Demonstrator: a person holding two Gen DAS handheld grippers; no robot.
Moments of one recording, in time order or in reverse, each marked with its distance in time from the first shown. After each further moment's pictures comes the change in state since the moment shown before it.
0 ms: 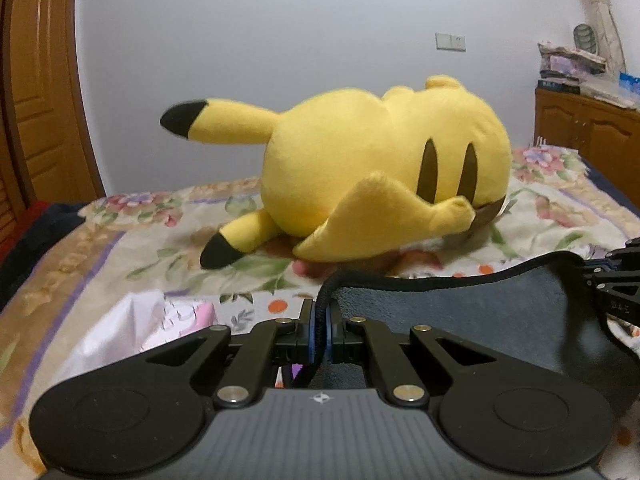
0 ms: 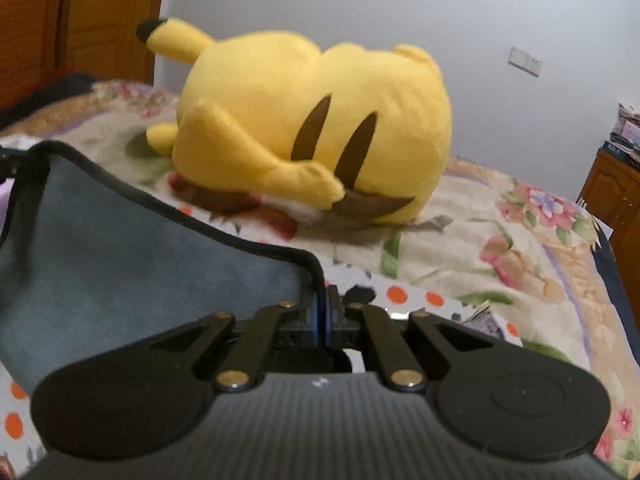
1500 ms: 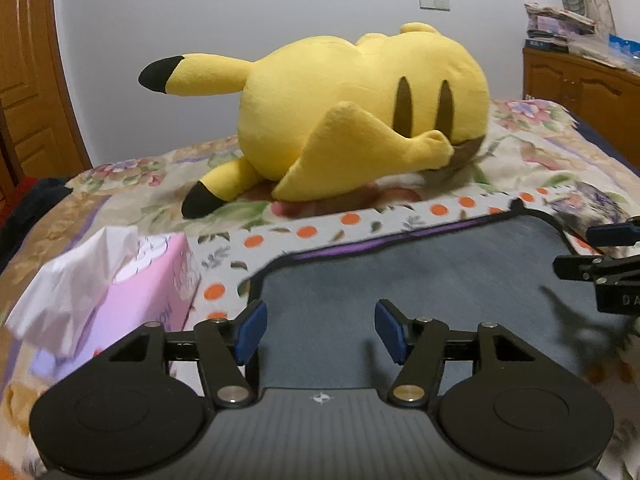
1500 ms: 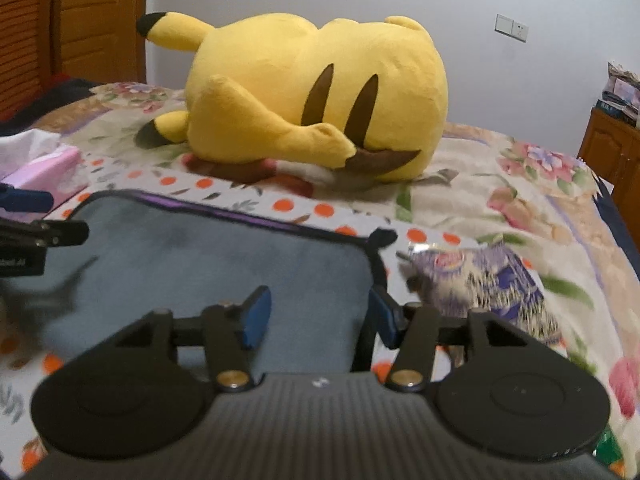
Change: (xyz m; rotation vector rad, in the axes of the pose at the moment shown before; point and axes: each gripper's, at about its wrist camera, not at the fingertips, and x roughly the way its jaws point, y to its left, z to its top) left arm -0.011 -0.021 -0.037 0.046 0.103 -0.031; right arm -0.027 0.015 -0.032 0.112 0.032 0.028
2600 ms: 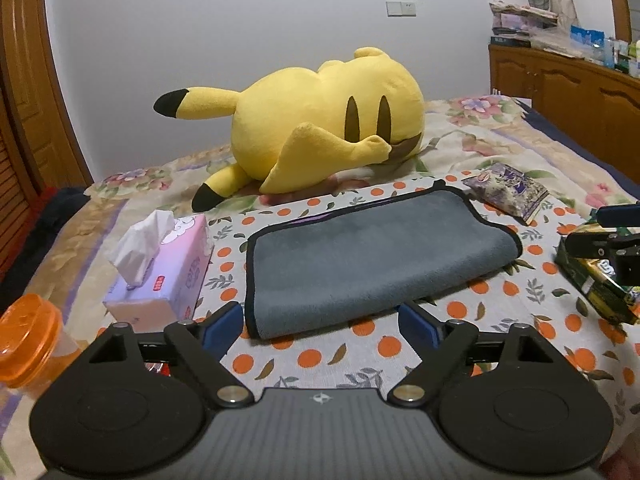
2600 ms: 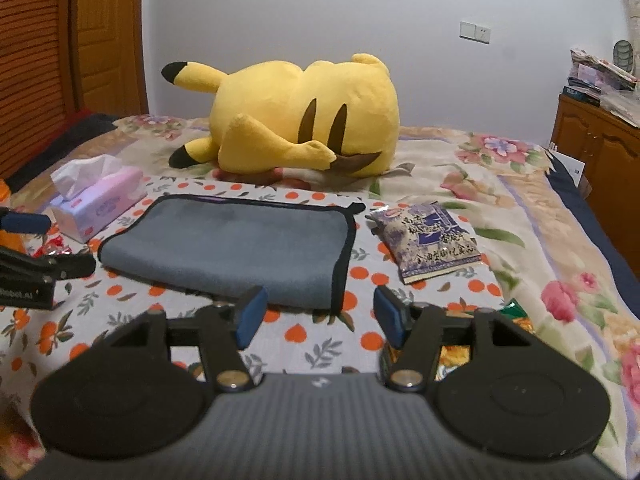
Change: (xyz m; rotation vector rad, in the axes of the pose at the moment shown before) left arm -0.136 -0.025 -0.033 0.054 -0.006 -0.027; right arm -0.142 -0.005 -0.043 0.092 -0.049 -0.004
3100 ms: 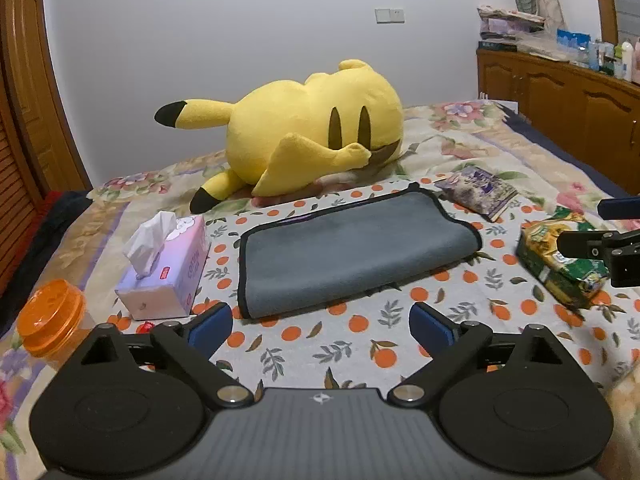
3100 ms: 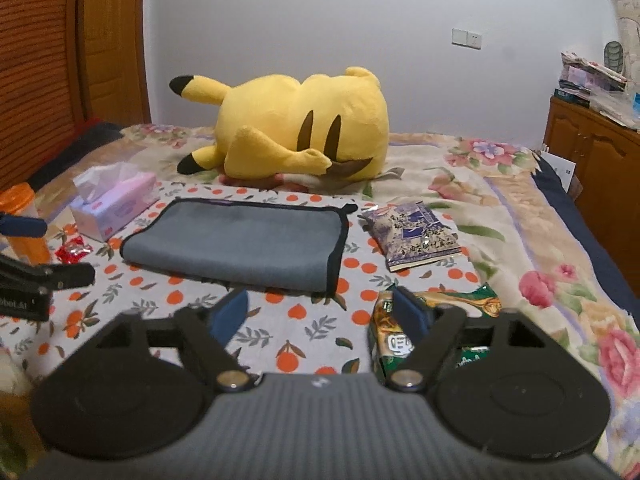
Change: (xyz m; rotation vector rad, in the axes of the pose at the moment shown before) left arm -0.054 -0.016 -0.009 0.007 -0.010 -0.018; right arm -0.050 -0.004 -0.008 0.016 -0.022 0.001
